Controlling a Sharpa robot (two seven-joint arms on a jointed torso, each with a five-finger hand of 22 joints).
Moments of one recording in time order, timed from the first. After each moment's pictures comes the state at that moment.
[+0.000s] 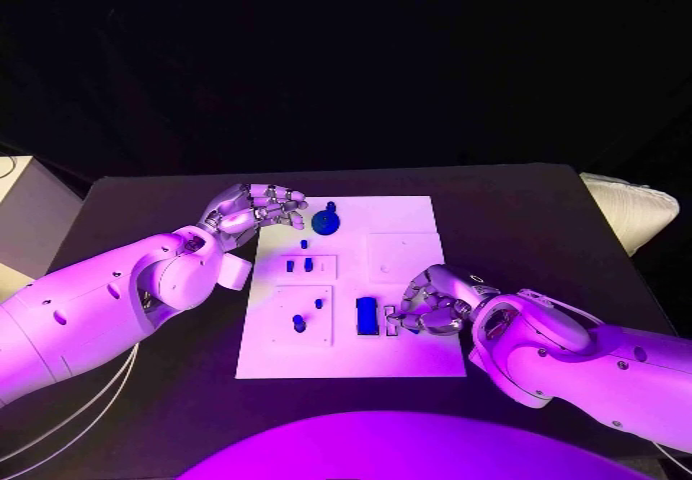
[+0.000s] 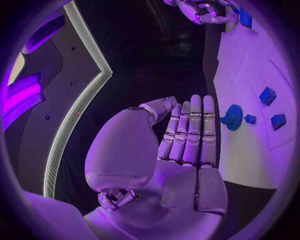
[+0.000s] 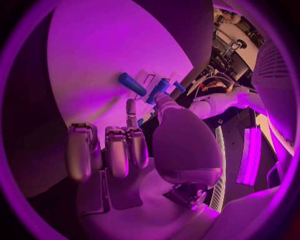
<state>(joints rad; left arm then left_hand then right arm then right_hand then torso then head) 0.76 -0.91 0.37 1.46 -0.31 -0.03 0.32 1.36 -0.13 0.58 -0.03 0.15 0.91 0.22 0.28 0.30 1.00 0.16 0.25 0.07 0.96 0.10 0.58 0.38 0.17 0.77 0.20 0.71 0.39 0.98 -0.91 -0.14 1.84 -1.44 -0.46 -0.44 1.15 -0.19 0.11 0.29 0.33 1.03 0.08 0.34 0.43 1.47 0.00 1.53 1.31 1.47 -0.06 1.56 1.31 0.03 1.47 0.04 1.42 1.31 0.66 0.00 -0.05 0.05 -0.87</state>
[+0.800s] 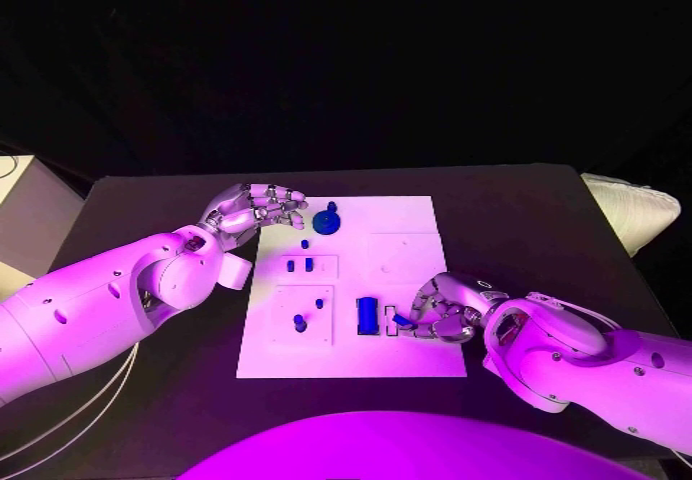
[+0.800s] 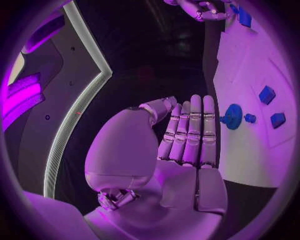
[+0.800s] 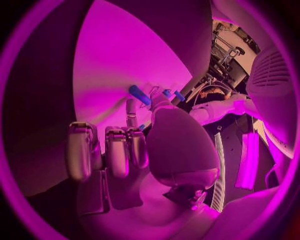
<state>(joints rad) 0.76 -0.91 0.37 1.46 -0.31 -0.03 0.31 1.36 -0.13 0.59 -0.02 0.15 0.91 0.22 0.28 0.30 1.00 0.16 0.25 0.07 0.96 0.10 0.58 0.38 0.17 0.77 0.20 0.71 0.39 0.98 -0.95 -0.14 1.85 -1.47 -0.38 -0.40 1.25 -0.15 0.01 0.29 0.29 1.03 0.08 0.34 0.42 1.47 0.00 1.53 1.31 1.47 -0.06 1.56 1.31 0.03 1.47 0.04 1.42 1.31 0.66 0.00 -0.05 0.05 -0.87</state>
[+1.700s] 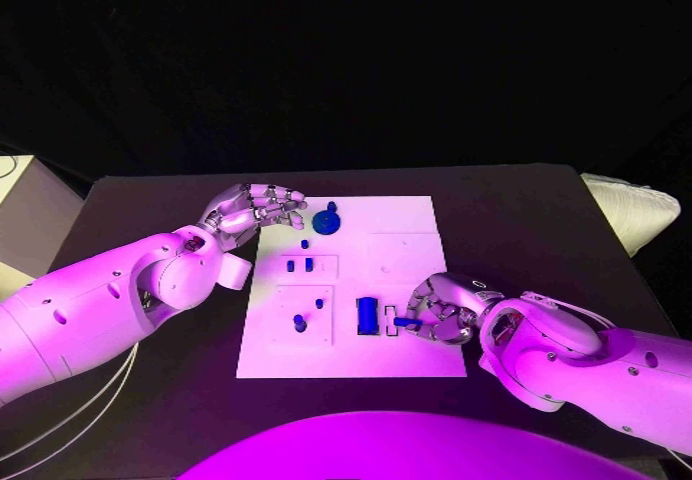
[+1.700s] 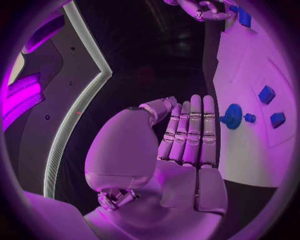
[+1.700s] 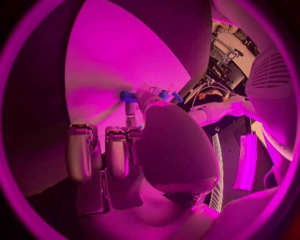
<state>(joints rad) 0.76 -0.91 0.37 1.46 -0.31 -0.03 0.31 1.36 -0.13 0.59 -0.02 0.15 0.91 0.22 0.29 0.30 1.00 0.16 0.25 0.07 0.96 0.10 0.58 0.38 0.17 0.77 0.20 0.71 0.39 0.98 -0.94 -0.14 1.85 -1.48 -0.38 -0.39 1.45 -0.16 0.32 0.27 0.28 1.05 0.07 0.35 0.40 1.47 0.00 1.54 1.31 1.46 -0.07 1.56 1.31 0.03 1.47 0.04 1.44 1.31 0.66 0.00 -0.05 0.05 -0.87</state>
